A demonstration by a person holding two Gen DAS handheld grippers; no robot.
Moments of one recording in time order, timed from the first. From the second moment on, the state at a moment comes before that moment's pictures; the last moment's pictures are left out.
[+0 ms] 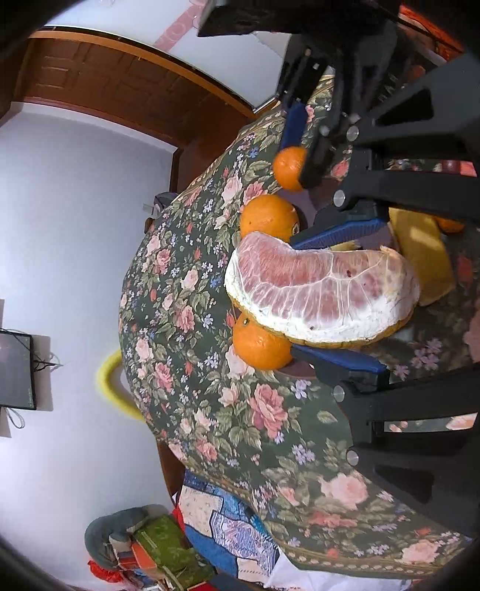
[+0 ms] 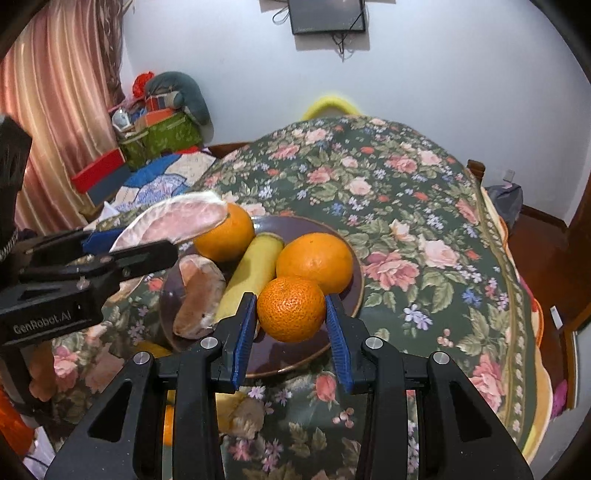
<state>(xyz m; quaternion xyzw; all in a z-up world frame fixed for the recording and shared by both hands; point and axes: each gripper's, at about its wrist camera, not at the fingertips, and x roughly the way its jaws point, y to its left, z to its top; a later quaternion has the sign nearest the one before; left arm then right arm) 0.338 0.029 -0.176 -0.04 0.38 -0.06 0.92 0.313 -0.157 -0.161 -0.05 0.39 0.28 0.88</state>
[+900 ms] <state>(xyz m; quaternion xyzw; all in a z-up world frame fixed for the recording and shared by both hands) 0.366 0.031 -0.196 -0.04 0.40 -0.04 0.91 0.326 -0.157 -0.178 -0.04 0.41 0.28 0.87</state>
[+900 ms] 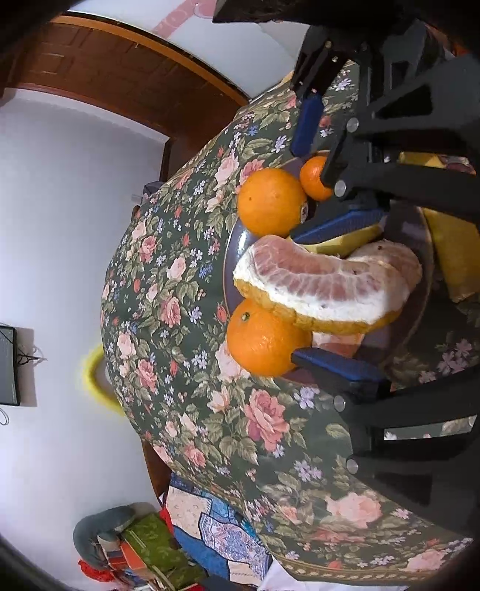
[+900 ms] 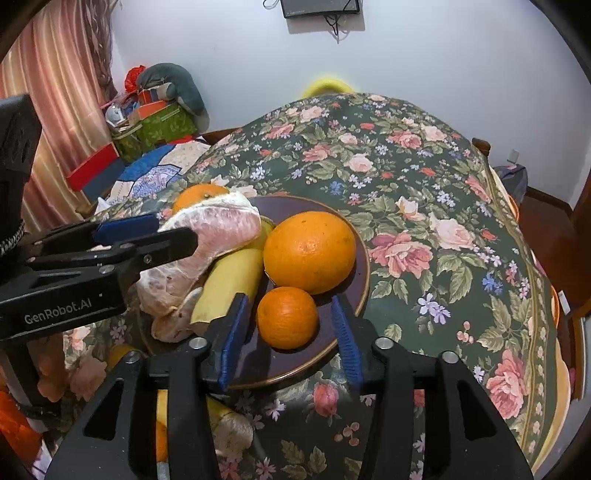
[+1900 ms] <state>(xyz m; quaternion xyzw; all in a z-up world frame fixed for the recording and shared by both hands) 0.282 0.049 -0.228 -0.01 0.48 -0.01 0.87 0.266 -0.185 -0.189 -0.09 0.43 0.24 0.87</state>
